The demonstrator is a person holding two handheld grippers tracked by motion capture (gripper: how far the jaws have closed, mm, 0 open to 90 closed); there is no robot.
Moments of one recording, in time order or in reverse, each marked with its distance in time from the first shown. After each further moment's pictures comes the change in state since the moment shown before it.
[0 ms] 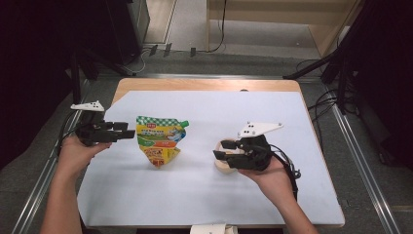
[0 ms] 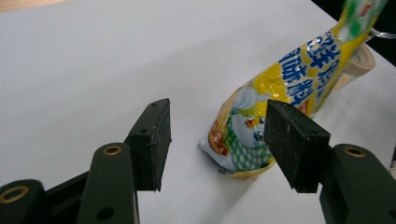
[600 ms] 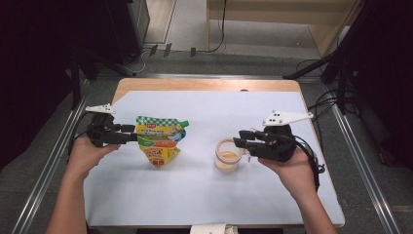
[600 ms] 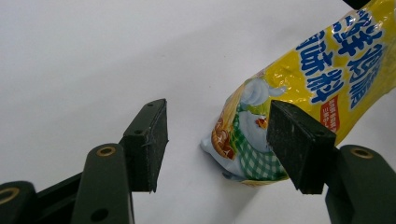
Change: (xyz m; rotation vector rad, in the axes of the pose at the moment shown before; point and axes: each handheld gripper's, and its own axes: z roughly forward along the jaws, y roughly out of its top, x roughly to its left) left arm -0.001 -0.002 0.025 0.046 0.002 0.007; right arm -0.022 0.011 -0.046 -0.047 -0.056 0.021
